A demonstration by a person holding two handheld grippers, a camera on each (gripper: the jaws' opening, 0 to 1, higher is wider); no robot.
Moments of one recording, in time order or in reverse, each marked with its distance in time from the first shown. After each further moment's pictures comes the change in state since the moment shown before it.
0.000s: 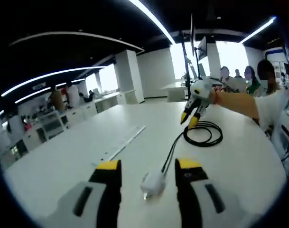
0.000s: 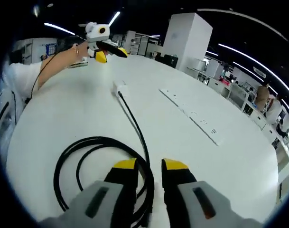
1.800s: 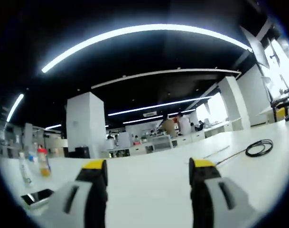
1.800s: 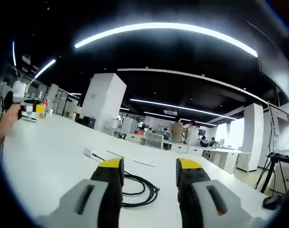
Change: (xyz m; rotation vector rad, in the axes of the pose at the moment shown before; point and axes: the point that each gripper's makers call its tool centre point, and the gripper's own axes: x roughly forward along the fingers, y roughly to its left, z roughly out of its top) left arm -0.262 -0.049 -0.025 0.005 -0.339 1.122; right arm -0.186 0.094 0.016 0.170 -0.564 -0.853
